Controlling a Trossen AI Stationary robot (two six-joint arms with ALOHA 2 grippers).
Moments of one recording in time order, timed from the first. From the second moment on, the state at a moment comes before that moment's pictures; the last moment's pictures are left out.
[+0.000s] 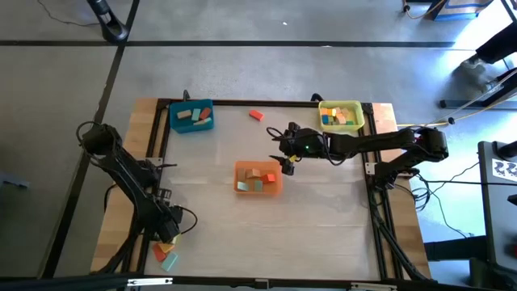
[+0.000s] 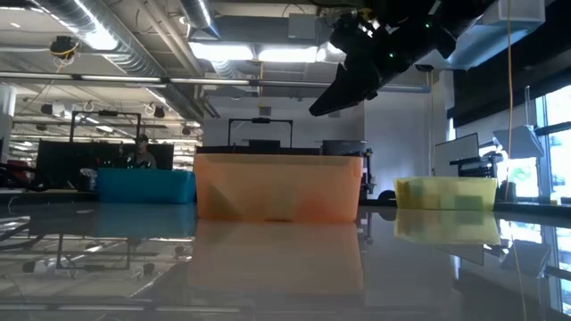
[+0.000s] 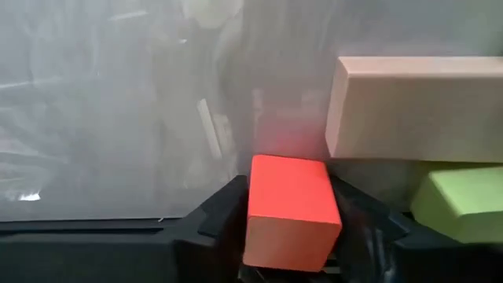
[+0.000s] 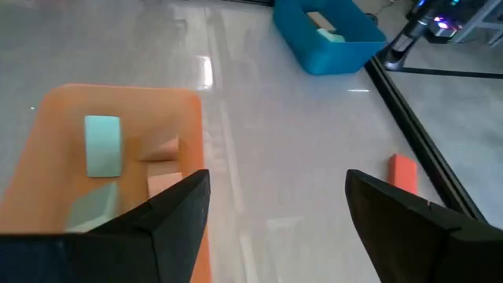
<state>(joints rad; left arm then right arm) -0.94 1.48 0.68 -0.97 0.15 -0.81 -0.11 1.47 0.89 0.05 0.14 -0.17</state>
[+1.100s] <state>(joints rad) -0.68 1.07 0.85 -1.01 -0.11 -1.15 -0.11 1.44 0.89 -0.05 0.31 -0.40</state>
